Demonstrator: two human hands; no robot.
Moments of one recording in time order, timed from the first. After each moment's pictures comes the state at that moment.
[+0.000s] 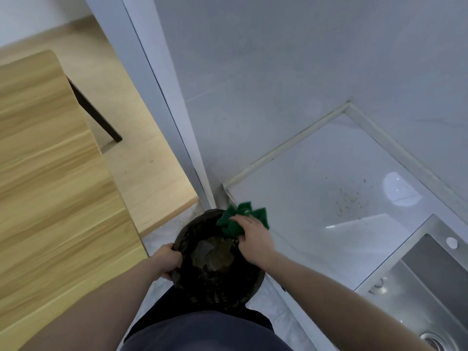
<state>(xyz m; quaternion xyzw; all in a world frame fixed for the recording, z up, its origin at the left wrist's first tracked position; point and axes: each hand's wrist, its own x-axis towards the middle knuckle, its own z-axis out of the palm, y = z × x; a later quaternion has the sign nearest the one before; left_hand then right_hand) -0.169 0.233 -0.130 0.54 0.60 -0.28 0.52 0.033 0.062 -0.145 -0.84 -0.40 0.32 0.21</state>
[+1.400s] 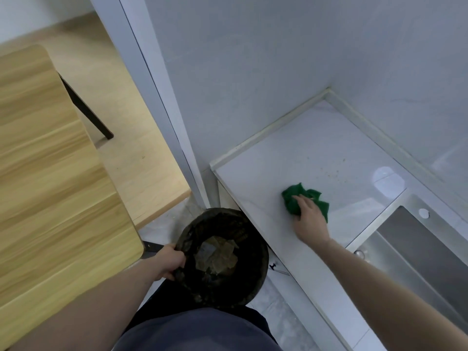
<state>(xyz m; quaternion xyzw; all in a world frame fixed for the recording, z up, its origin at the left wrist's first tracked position) -0.191 0.158 -0.133 0.53 0.59 -0.27 0.54 0.121 -0.086 -0.141 -0.93 -0.26 0.21 0.15</state>
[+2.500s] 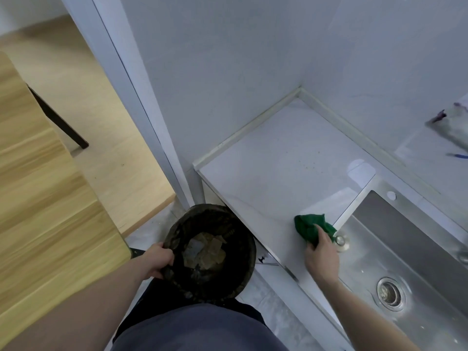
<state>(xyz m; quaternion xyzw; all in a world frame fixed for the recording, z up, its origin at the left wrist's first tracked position) -0.189 0.163 -0.132 0.55 0.58 -0.27 0.55 0.044 -0.187 -0.131 -0.96 -0.01 0.15 0.24</state>
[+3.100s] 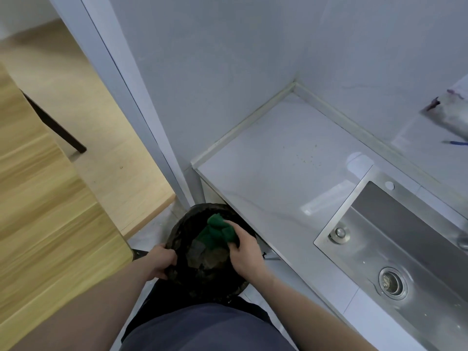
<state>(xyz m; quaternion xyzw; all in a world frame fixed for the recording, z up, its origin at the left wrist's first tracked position) -0.193 0.159 -0.135 0.55 0.57 -0.28 0.54 -0.058 -0.053 -0.127 -0.83 -0.22 0.32 0.41</state>
